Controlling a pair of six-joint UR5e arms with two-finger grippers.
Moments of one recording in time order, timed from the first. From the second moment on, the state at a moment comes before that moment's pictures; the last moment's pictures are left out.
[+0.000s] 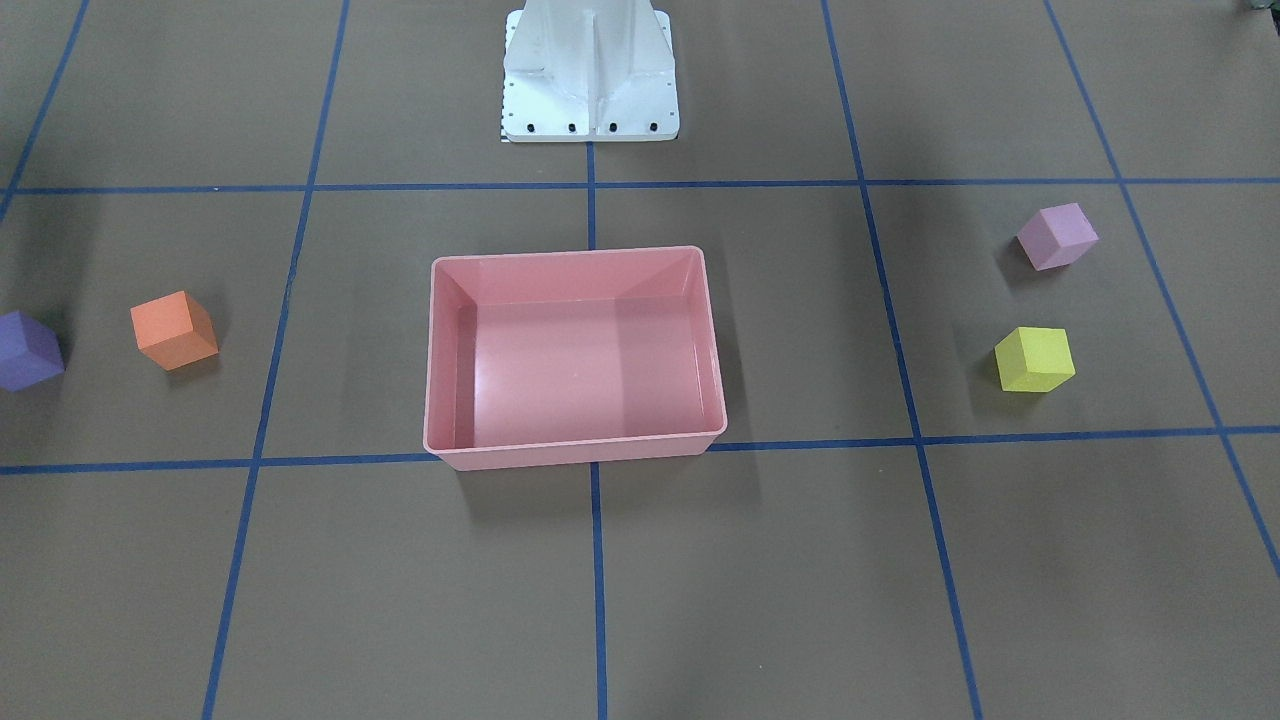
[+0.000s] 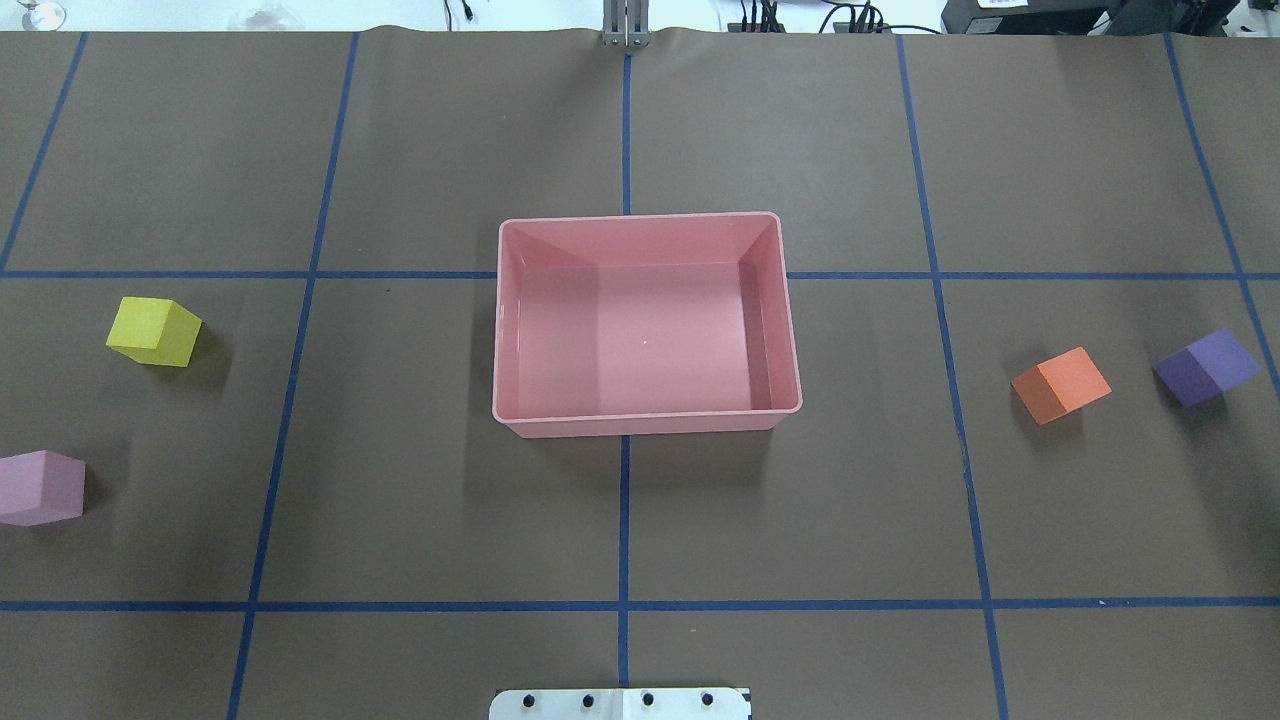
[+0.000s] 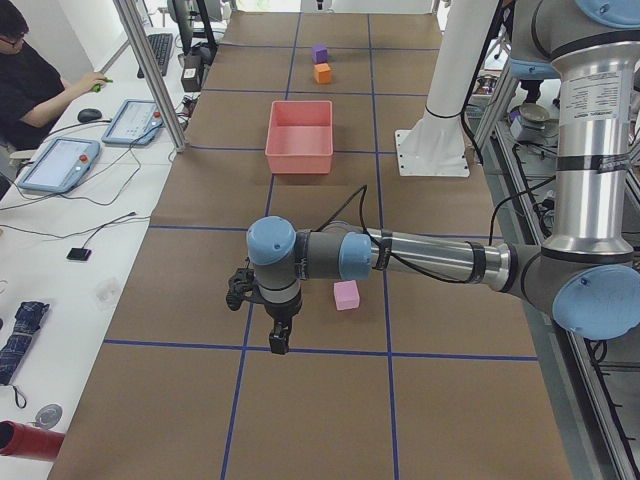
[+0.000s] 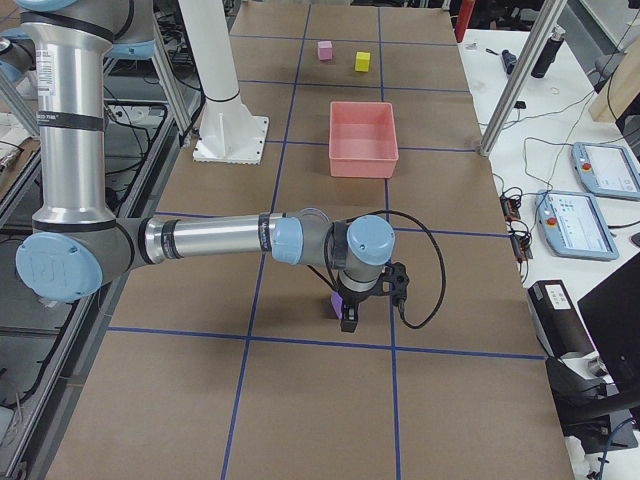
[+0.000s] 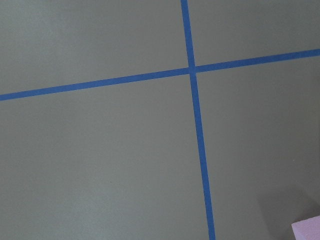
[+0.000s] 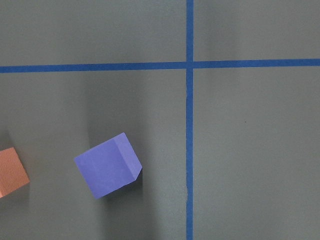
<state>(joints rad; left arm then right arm) -1.56 -1.51 -1.75 -1.45 -2.26 0.12 1.55 -1.62 1.74 -1.77 2.40 -0.02</state>
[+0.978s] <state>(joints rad) -1.55 -1.58 -1.75 -1.45 -2.28 0.10 1.55 -1.58 1.77 -1.77 2.40 -0.01</state>
